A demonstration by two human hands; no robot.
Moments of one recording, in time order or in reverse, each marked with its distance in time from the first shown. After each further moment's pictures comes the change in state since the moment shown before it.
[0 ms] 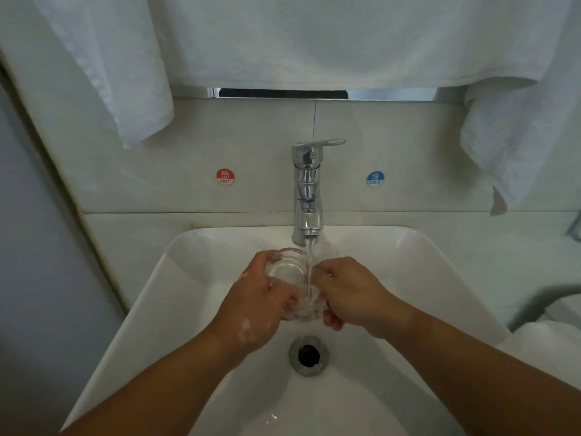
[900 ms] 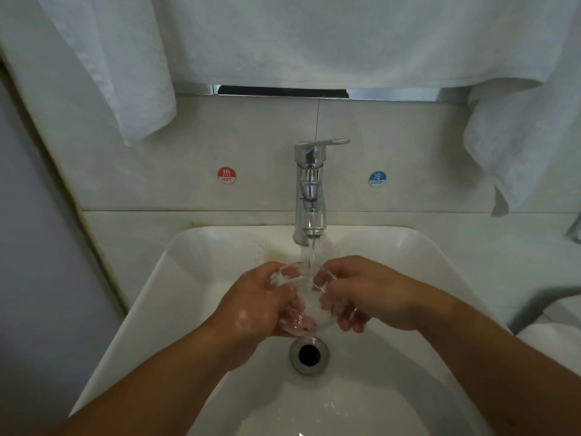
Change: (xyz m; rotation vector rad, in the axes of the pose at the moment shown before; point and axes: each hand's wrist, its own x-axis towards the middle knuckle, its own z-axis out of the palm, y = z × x) left_hand -0.005 0.008 -0.005 -0.233 -0.128 -0.176; right_hand -0.010 -0.010 -0.028 -0.019 -0.251 0.036
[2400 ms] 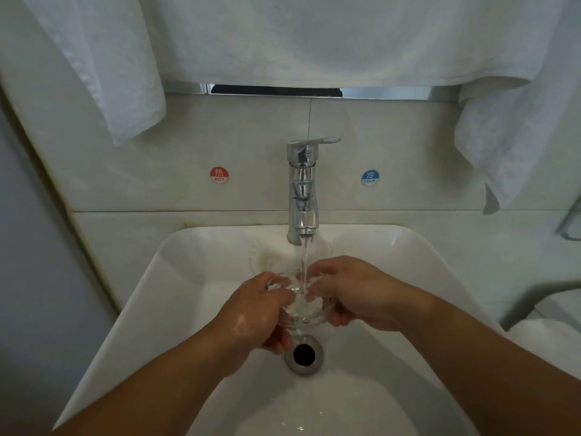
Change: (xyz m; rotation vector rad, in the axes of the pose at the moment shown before) left_hand -0.001 -0.003 0.004 0.145 -0.035 -0.038; right_hand 0.015 0.012 0.006 0.109 0.062 0.017
